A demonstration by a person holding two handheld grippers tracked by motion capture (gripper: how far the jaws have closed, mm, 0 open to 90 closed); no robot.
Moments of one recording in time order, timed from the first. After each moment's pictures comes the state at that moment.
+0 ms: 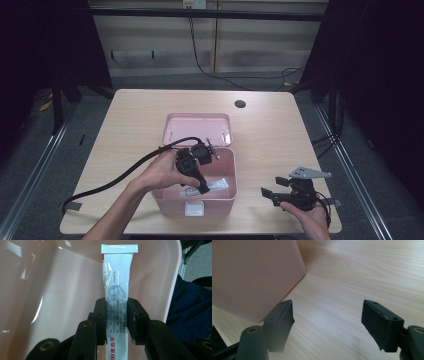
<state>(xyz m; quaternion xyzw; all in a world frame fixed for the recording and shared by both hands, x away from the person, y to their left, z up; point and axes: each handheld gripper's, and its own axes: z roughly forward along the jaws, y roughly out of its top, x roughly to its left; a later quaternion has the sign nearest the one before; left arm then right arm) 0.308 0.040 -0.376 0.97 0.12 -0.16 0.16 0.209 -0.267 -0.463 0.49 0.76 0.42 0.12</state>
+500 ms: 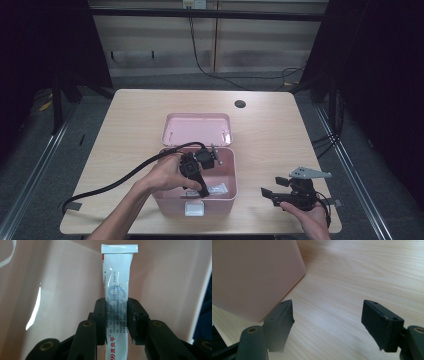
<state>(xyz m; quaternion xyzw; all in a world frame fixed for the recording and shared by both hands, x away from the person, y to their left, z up) 0.311 0.032 -0.397 0.97 0.12 -0.16 0.13 0.209 -0.267 -0.463 0.49 0.76 0.42 0.12</state>
